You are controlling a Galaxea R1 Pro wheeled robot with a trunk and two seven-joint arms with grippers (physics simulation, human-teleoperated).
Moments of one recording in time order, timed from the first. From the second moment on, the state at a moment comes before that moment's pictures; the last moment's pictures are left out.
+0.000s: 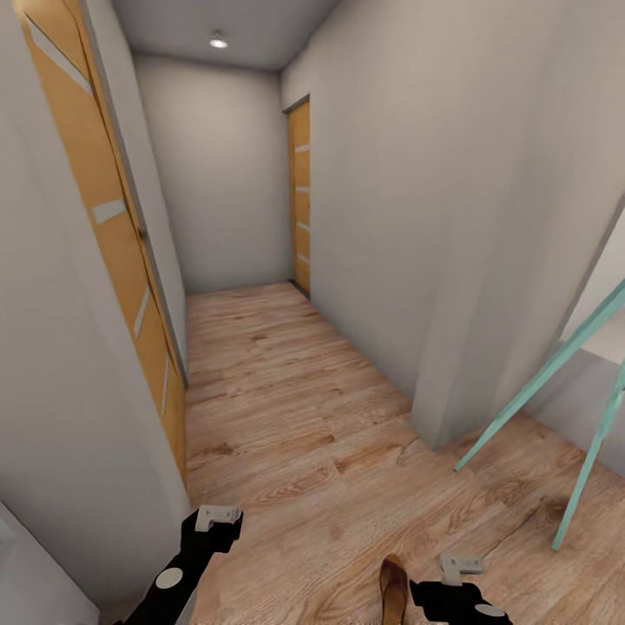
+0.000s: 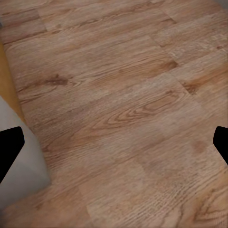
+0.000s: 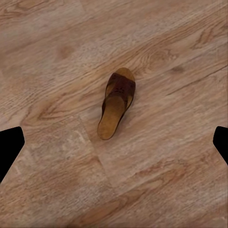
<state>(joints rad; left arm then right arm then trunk) -0.33 -0.02 -0.03 -0.69 -0.05 -0.10 0.00 -0.11 -0.01 -0.04 -1.03 0.00 0.43 0.01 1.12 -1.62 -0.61</state>
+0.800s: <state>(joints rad) -0.33 -0.02 -0.03 -0.68 -0.05 -0.10 0.00 -0.11 -0.01 -0.04 -1.02 0.00 0.42 0.02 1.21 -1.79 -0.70</state>
